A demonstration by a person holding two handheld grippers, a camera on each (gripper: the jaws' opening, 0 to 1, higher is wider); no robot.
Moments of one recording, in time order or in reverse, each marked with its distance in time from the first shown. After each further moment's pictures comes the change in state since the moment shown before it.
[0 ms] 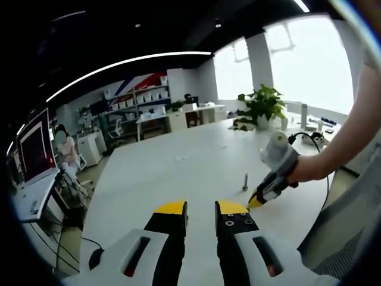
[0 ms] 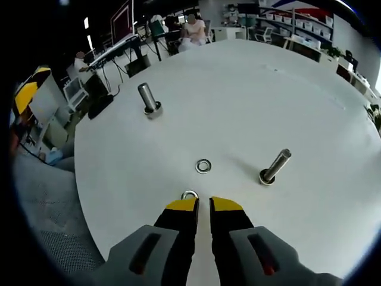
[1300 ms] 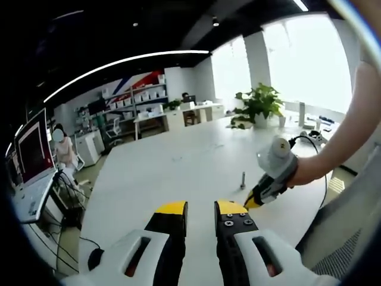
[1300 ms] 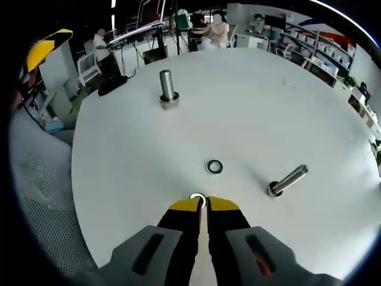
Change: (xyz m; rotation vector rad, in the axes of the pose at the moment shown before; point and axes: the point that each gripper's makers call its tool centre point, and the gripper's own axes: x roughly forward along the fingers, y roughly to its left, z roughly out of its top) left arm 0.003 -0.005 -0.004 0.005 0.016 -0.021; right arm 0.006 0.005 -0.003 -0.202 -0.012 -0.002
